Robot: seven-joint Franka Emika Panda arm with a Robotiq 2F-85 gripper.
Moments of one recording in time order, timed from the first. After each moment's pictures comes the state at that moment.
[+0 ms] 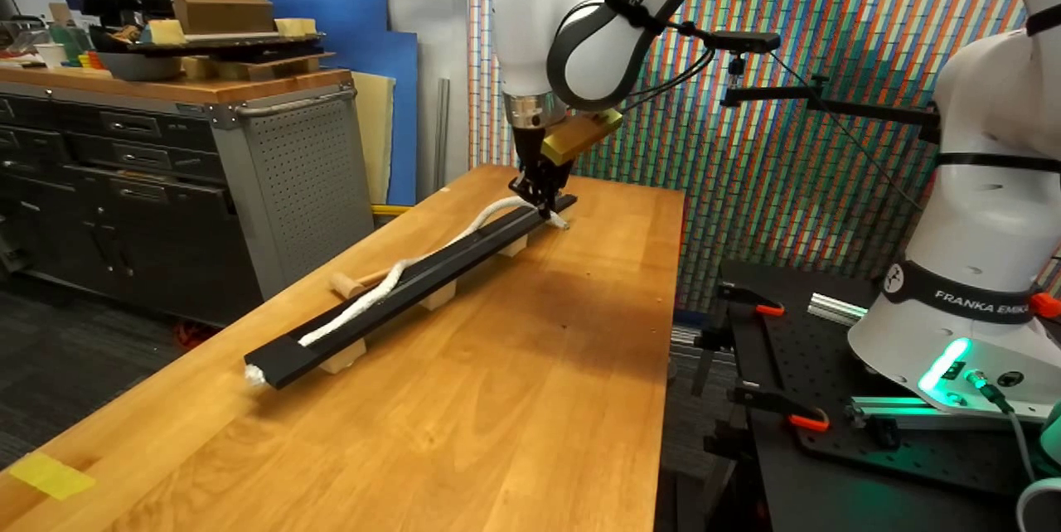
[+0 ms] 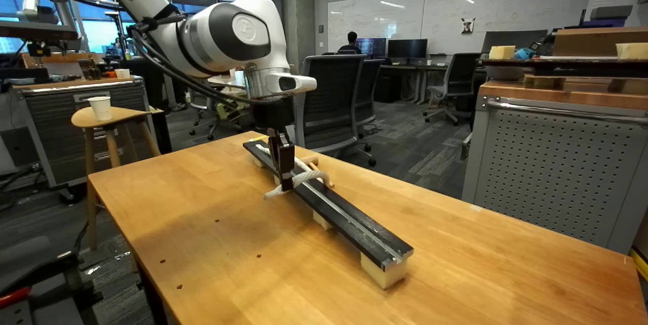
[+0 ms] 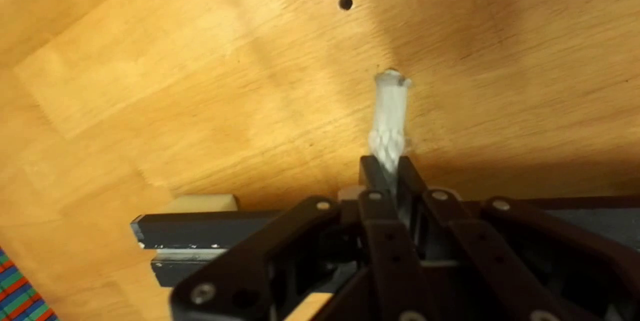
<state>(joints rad) 0.14 0.28 -0.22 -2.21 -0.34 2.42 0.65</state>
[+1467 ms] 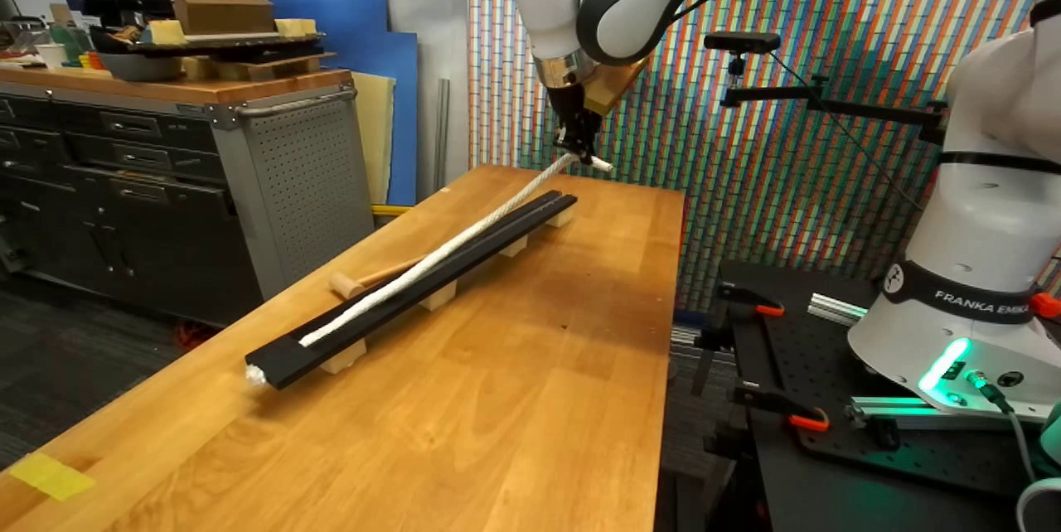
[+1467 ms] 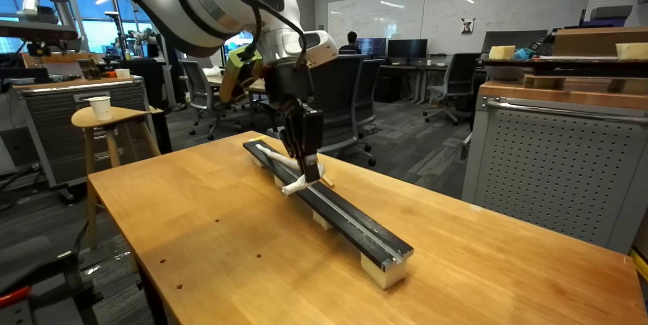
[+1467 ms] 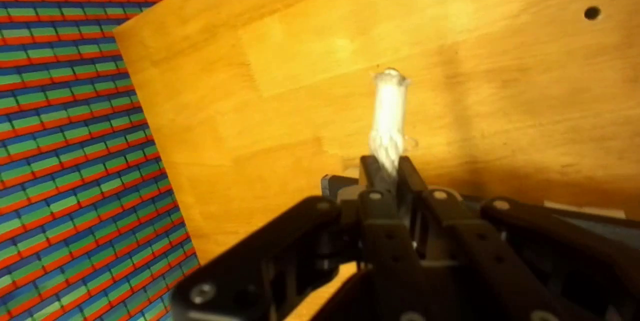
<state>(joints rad) 0.00 0.16 -0.19 -2.20 -0.61 2.17 0.54</state>
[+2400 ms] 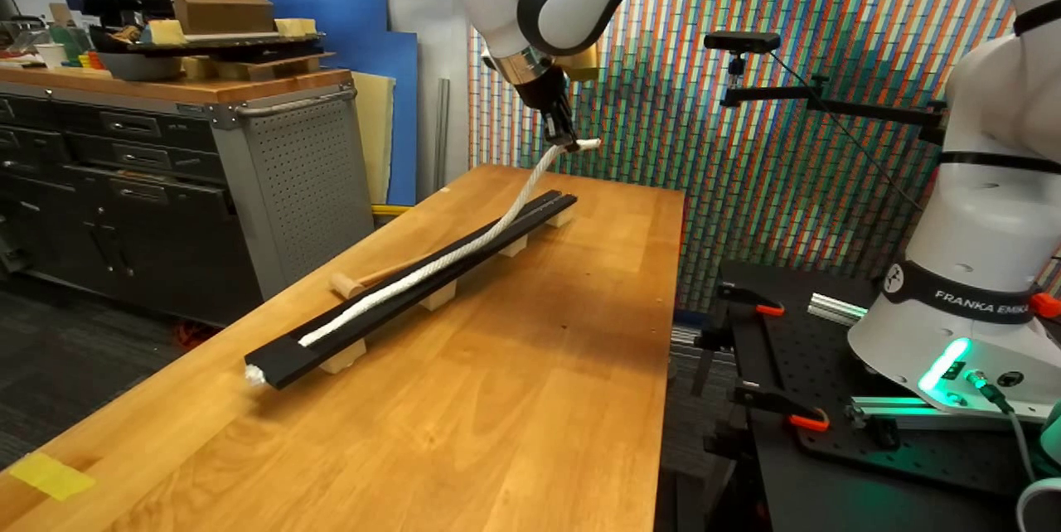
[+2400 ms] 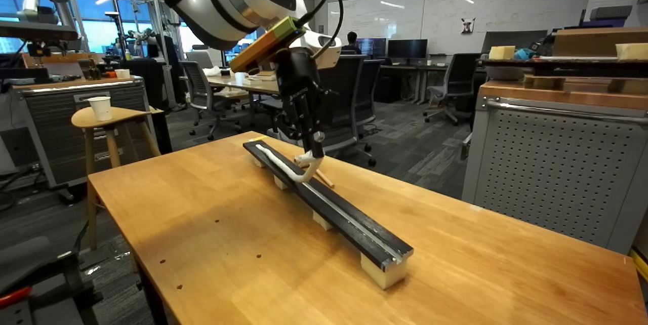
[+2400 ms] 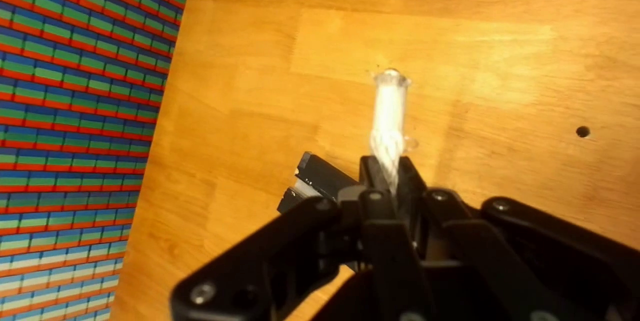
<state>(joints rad) 0.01 0.29 -0.10 -1.96 -0.62 1.89 0.06</state>
